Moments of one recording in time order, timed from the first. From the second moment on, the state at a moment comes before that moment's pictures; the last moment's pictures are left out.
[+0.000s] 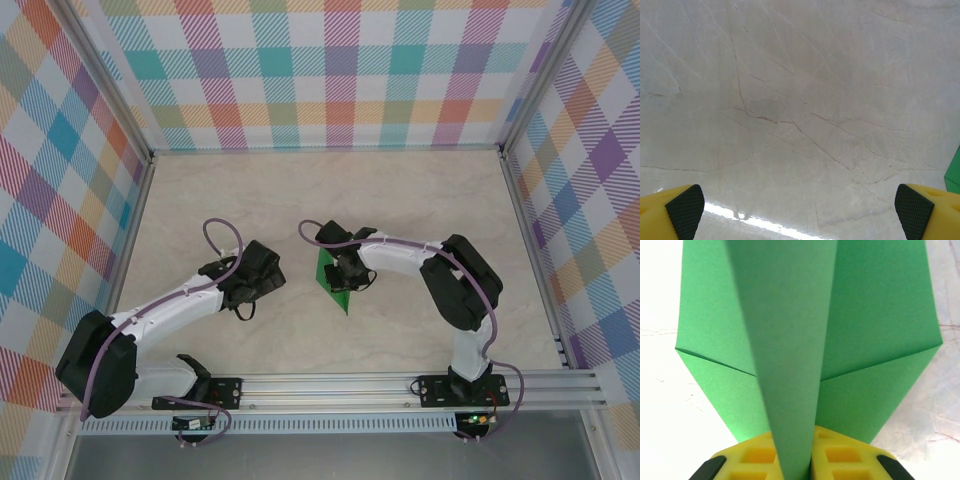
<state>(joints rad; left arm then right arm) -0.63 1.26 0.73 -0.63 -0.28 -1.05 0.81 1.91 1.23 -0.70 -0.05 0.58</state>
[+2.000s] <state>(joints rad) -0.57 1.26 1.03 -0.86 -0.66 -0.82 0.49 1.55 1.45 -0.73 0.18 0.52</state>
